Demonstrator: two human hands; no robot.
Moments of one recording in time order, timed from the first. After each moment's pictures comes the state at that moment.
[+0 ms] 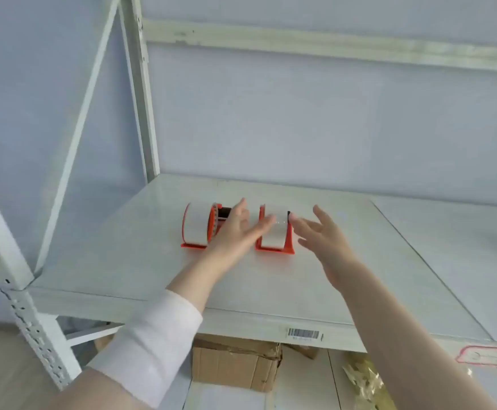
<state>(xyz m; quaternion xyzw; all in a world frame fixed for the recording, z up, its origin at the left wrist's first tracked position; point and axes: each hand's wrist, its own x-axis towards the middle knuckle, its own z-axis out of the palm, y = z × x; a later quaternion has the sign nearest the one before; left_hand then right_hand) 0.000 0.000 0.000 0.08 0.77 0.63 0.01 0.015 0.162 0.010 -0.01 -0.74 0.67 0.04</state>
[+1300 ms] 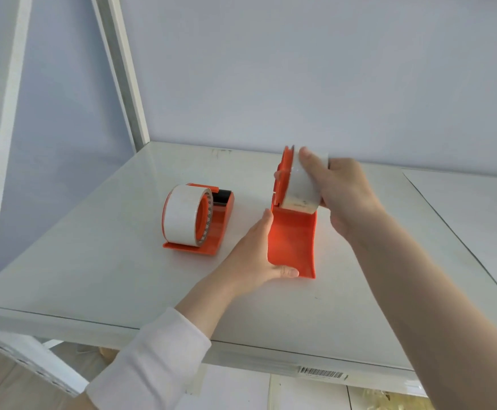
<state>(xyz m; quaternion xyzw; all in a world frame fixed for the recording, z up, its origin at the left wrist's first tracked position) -0.051 0.019 -0.057 0.15 0.86 0.47 0.09 -0.065 0.148 0.045 0.04 -0.72 0.69 0.05</state>
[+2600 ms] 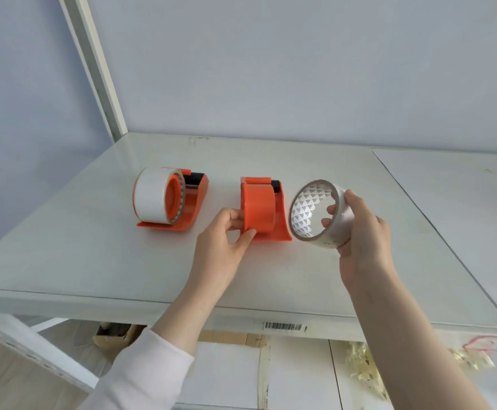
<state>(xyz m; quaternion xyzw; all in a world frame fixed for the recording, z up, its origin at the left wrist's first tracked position) -0.002 0.039 -0.060 0.07 0.82 0.54 -0.16 0.014 0.207 -0.005 -0.18 -0.54 0.81 0.14</state>
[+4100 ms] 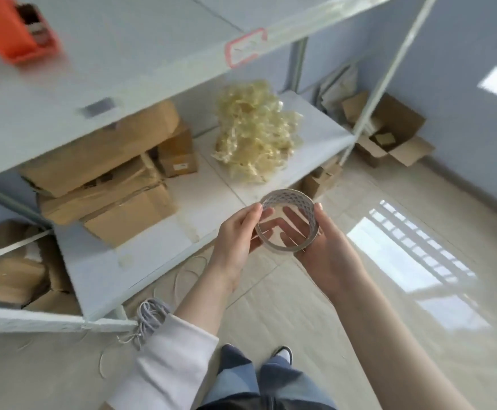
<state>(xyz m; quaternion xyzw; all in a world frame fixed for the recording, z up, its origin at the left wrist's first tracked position) 0.333 0.128 -0.170 0.10 0.64 0.66 0.39 0.434 0.219 -0.158 -0.36 -0.32 0.86 0.16</state>
